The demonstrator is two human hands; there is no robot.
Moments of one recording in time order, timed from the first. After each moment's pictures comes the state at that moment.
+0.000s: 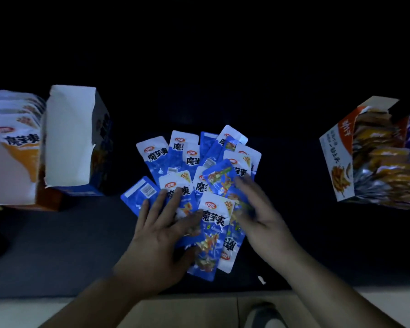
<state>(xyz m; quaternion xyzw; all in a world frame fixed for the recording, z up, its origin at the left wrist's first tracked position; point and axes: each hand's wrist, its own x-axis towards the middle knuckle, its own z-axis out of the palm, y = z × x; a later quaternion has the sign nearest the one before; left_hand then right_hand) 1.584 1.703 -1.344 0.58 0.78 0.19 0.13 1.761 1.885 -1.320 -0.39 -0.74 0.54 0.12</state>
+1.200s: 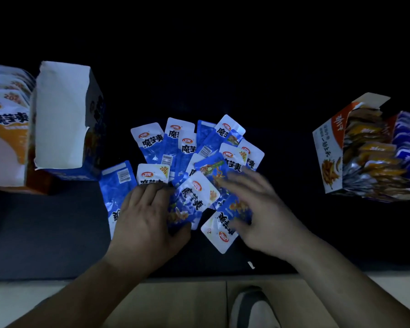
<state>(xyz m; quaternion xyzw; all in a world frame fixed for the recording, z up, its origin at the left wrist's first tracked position) 1.588 1.711 -1.327 0.50 0.84 0.21 0.05 1.766 1.897 -1.278 -0.26 -0.93 0.28 -0.01</state>
